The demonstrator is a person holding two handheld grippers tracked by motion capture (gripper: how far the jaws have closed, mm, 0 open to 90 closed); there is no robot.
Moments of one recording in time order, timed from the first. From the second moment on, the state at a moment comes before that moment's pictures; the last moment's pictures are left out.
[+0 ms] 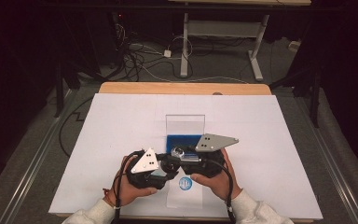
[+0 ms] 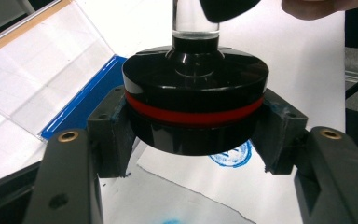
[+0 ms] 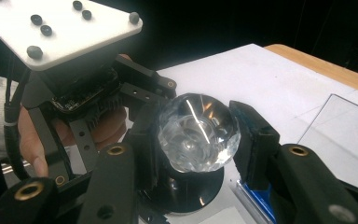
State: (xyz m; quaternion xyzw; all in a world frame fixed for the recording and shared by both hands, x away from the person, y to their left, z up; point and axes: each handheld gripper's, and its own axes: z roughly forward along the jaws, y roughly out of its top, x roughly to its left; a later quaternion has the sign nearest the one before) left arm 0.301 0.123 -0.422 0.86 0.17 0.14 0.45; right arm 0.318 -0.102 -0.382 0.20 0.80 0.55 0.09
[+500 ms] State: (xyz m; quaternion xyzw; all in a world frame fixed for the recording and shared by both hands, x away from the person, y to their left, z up) left arm 0.296 0.120 -0.423 0.87 0.17 0.16 0.44; right arm 0.316 -0.101 -0.384 0.19 0.81 0.54 0.10
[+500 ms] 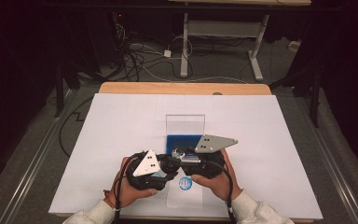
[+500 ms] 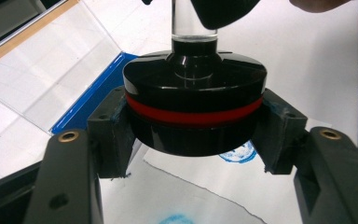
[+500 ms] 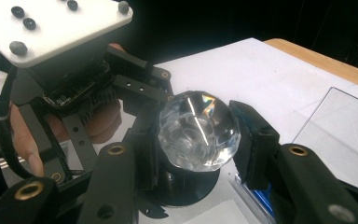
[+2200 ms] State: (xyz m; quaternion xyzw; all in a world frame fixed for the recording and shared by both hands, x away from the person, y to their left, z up) left arm 0.298 0.122 -0.432 0.87 0.16 0.15 0.44; right arm 0.317 -0.102 -0.394 0.20 0.83 0.52 0.10
